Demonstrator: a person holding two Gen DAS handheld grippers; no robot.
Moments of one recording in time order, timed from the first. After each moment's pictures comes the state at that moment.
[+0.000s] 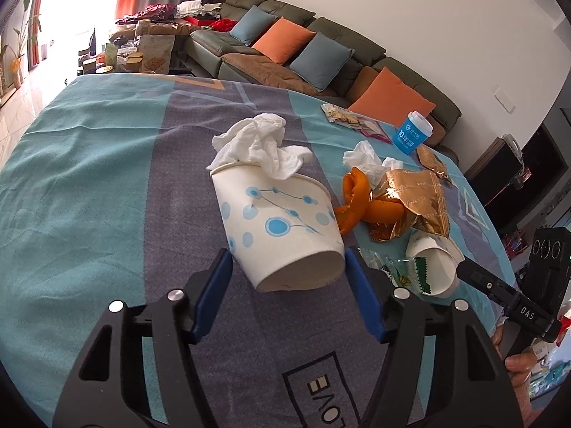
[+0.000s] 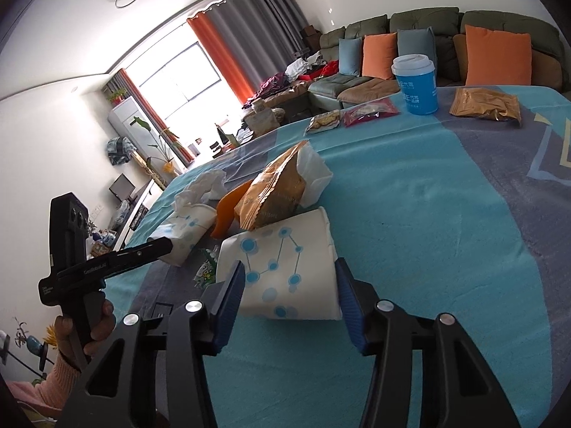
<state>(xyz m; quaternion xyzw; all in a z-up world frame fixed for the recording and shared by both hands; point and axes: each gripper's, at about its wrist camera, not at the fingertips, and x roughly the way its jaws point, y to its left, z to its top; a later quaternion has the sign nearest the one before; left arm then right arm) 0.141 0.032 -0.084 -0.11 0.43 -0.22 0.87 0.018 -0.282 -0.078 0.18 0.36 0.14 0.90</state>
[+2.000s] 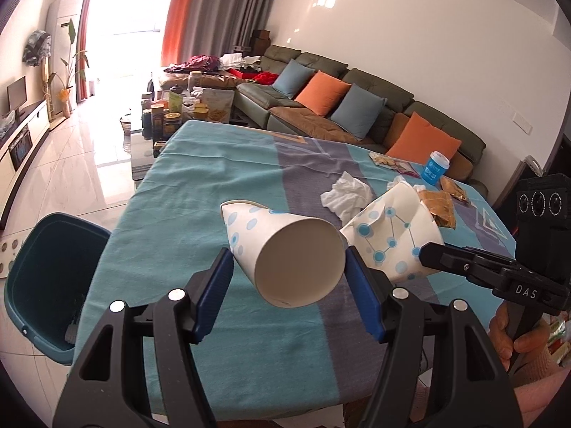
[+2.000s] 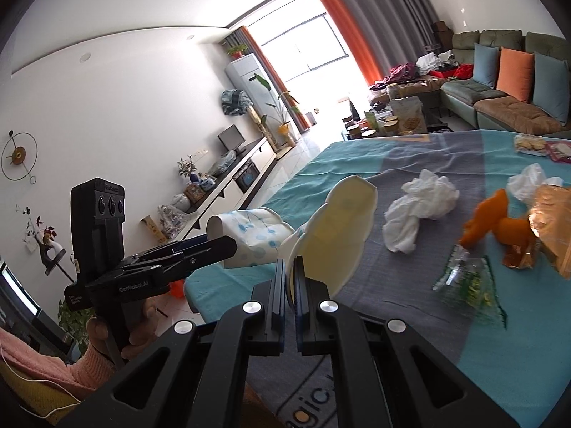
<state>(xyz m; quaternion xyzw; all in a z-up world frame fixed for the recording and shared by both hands) 0.010 0.153 -0.027 -0.09 0.33 -0.12 0.93 0.030 -0.116 -0.042 0.12 0.34 0.39 0.85</state>
